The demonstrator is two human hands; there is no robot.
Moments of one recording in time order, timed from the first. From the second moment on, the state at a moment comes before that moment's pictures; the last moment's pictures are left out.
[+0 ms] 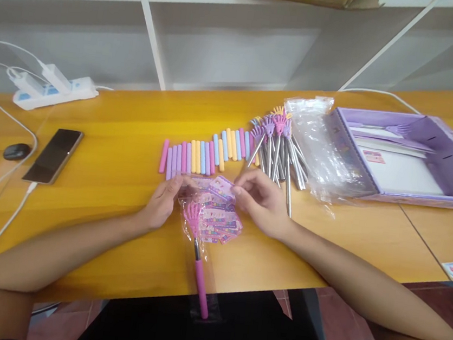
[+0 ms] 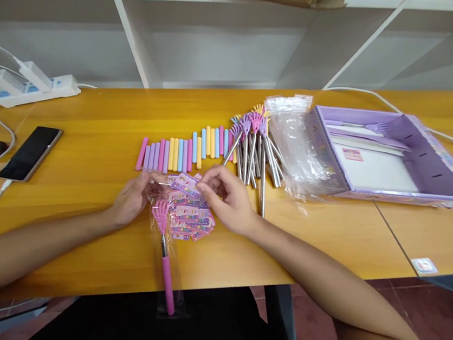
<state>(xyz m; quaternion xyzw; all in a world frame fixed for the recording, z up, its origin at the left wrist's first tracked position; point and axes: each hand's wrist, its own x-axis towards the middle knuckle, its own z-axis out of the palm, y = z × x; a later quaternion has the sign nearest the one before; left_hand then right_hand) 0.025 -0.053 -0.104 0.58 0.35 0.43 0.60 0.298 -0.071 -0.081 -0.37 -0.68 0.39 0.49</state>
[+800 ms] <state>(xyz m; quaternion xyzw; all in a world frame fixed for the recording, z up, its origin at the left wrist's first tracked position) 0.038 -0.049 -0.095 0.76 0.34 0.30 0.48 0.292 -0.060 -0.085 -0.34 -0.73 0.24 0.55</state>
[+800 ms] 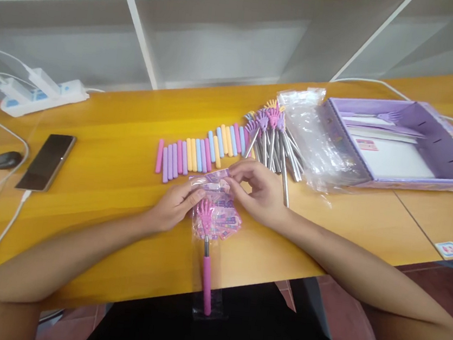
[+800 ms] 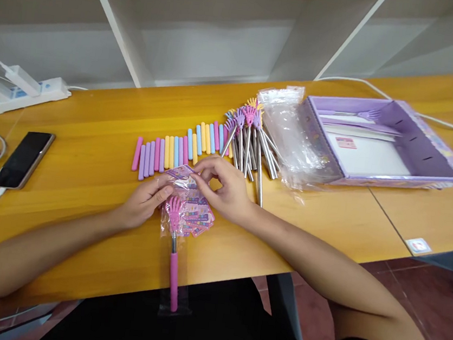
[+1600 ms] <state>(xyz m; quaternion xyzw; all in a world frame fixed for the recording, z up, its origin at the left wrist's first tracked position) 0.037 -0.047 -0.090 0.78 0.35 0.23 0.46 0.294 -0.054 -0.063 -0.32 -0.78 0.17 0.51</state>
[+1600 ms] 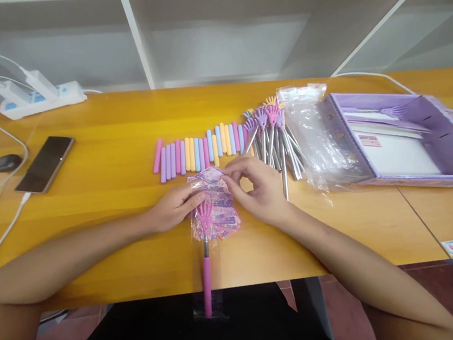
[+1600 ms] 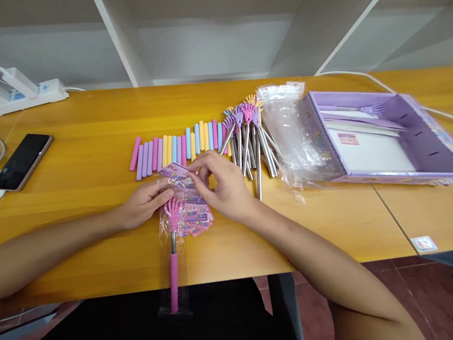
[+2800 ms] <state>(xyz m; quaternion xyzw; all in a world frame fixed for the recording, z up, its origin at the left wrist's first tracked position) 0.032 -0.054 -0.102 0.77 0.28 0.34 0.46 0.297 -0.054 -0.065 -0.37 -0.71 0.33 0.50</state>
